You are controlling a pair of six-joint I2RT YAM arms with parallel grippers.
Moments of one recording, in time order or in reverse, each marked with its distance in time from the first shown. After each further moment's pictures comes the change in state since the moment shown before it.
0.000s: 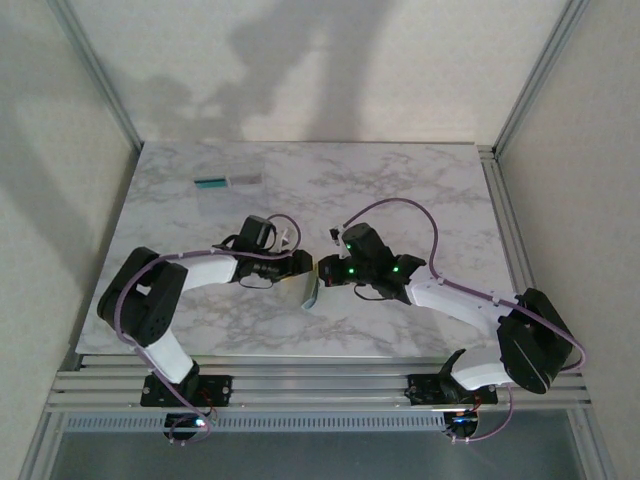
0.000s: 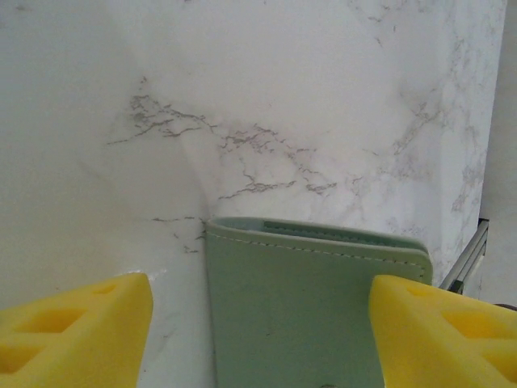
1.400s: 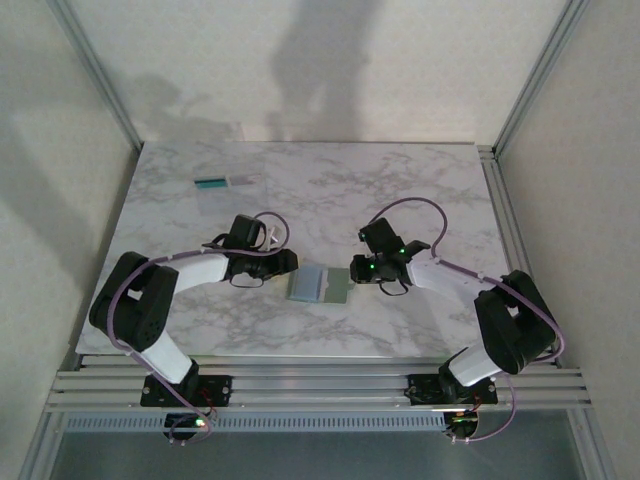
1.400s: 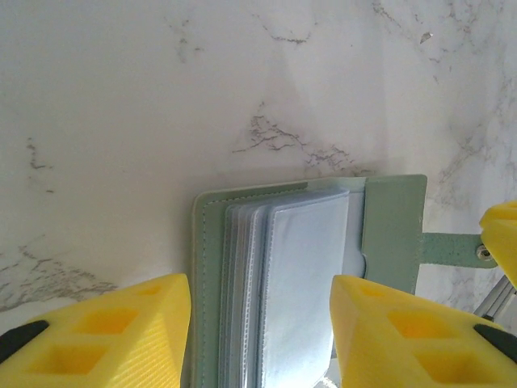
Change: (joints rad) left arm 0.060 -0.045 -0.013 -0.081 -0.080 0.013; right arm -0.212 0.124 0.013 -0.268 0.114 -0.168
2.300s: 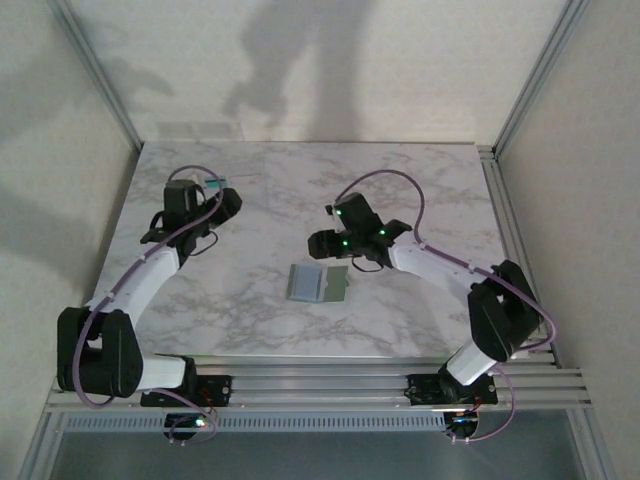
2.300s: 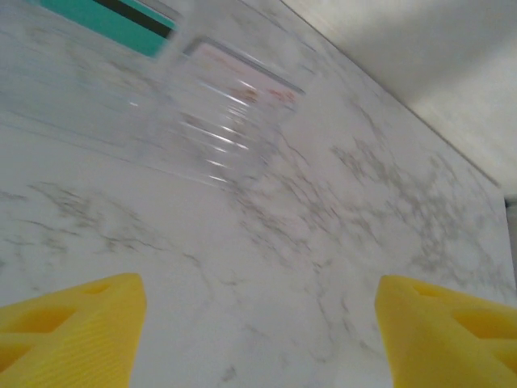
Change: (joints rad) left arm 0.336 -0.297 0.118 -0.052 -0.346 -0.036; right arm 0.105 0.120 0.306 0.043 -0.058 -0.020
